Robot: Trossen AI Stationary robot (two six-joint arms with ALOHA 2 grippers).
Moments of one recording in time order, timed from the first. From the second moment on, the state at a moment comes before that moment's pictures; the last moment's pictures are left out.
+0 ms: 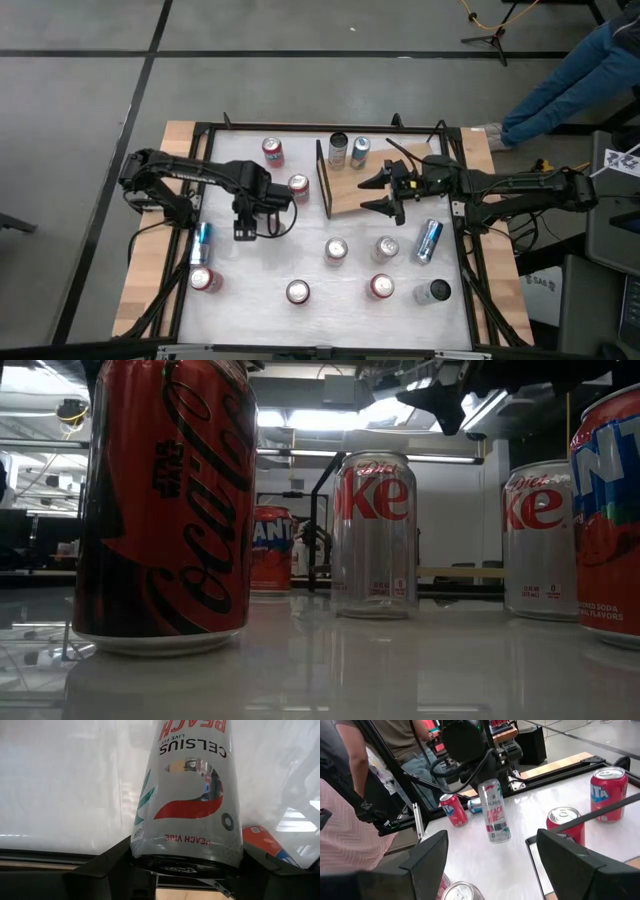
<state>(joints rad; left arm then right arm) -0.04 1.59 1.41 -1.57 0.05 -0.17 -0.08 1.02 0.68 0.17 -0.22 0.34</state>
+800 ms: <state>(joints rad) 0.17 1.59 1.41 -1.57 0.00 -0.12 -0.08 1.02 0.68 0.15 -0.22 0.34</state>
